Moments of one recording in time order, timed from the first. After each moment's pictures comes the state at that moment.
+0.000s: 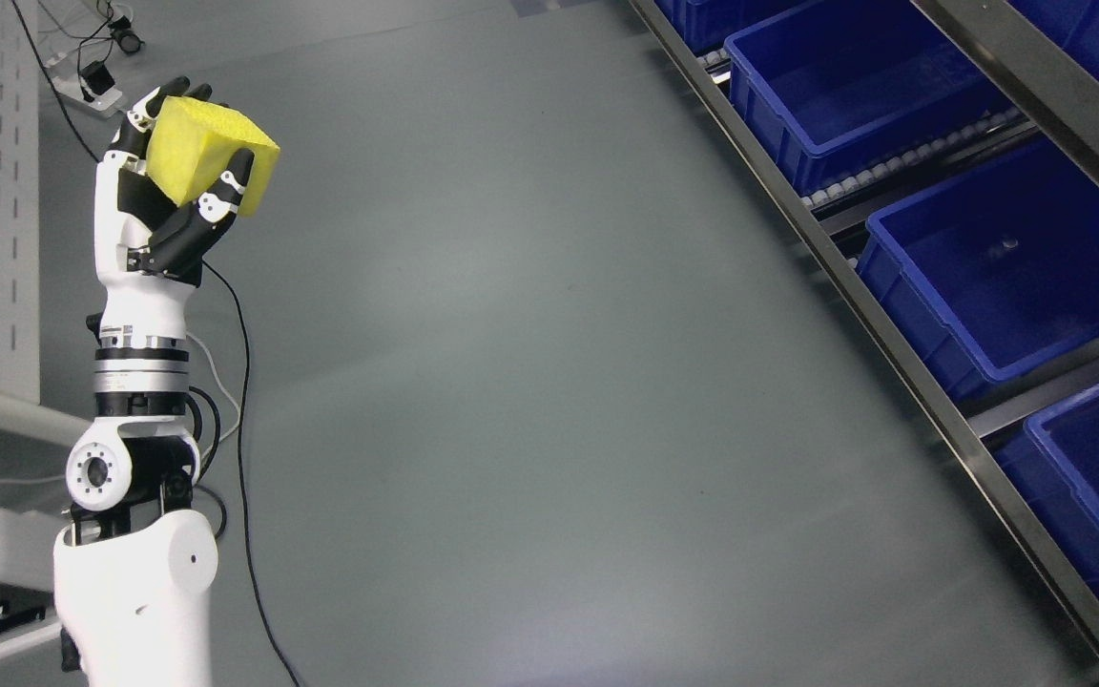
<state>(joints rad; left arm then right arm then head) -0.22 0.00 0.21 -1.67 0.34 -0.13 -0.24 0.00 0.00 -0.09 0.00 0.00 -0.10 -0.03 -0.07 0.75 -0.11</state>
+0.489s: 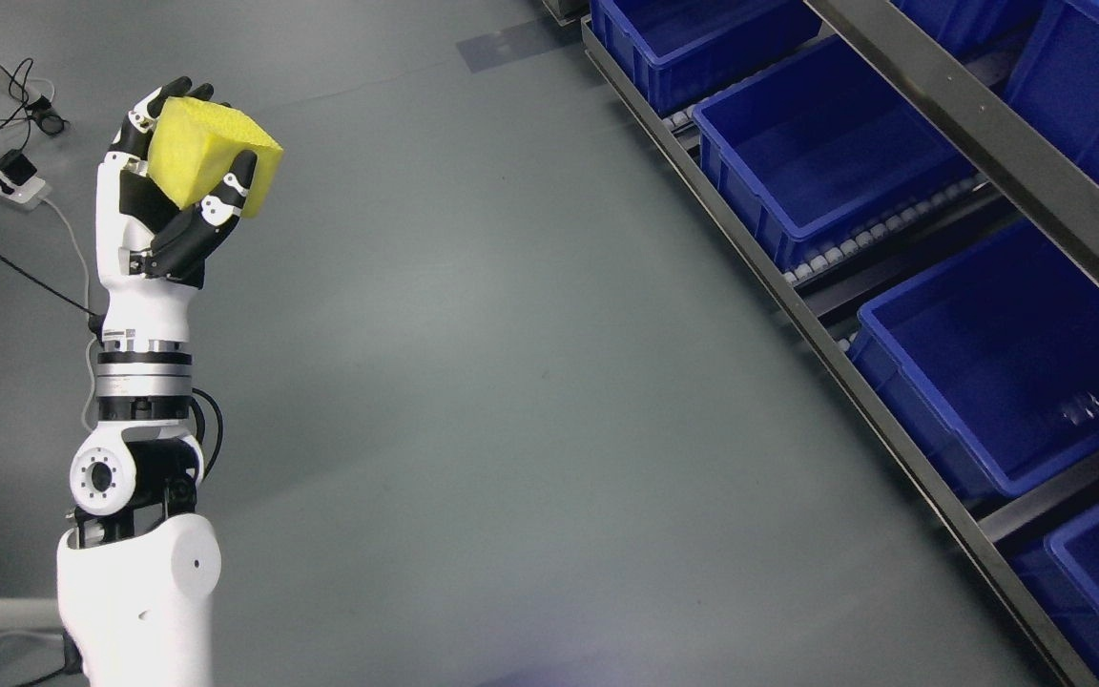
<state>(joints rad) -0.21 0.00 0.19 -1.68 0.34 -0.16 -0.24 0.00 0.00 -0.09 0.00 0.00 -0.10 -0.03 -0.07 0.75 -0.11</state>
